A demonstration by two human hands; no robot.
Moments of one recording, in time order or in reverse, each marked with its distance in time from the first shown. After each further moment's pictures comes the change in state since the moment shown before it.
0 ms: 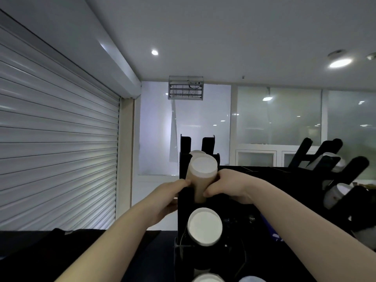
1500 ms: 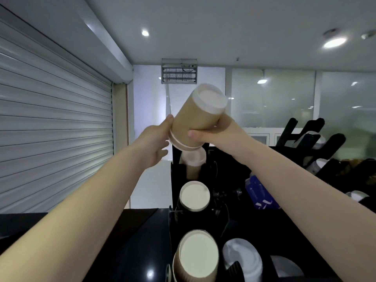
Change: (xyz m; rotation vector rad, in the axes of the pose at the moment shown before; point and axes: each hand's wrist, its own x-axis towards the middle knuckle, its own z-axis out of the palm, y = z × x) left_hand -0.019 0.085 0.007 -0.015 0.208 0.085; right_hand -0.057 -0.055 -0.005 0.221 0.254 -0.549
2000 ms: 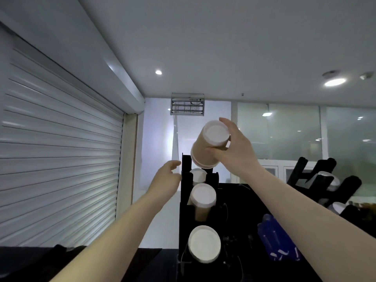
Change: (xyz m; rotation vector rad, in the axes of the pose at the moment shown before) left_hand 0.003 -0.012 0.003 0.301 0.144 0.268; right_hand 0.047 -0.008 -0.018 -0.401 0.312 -0.190
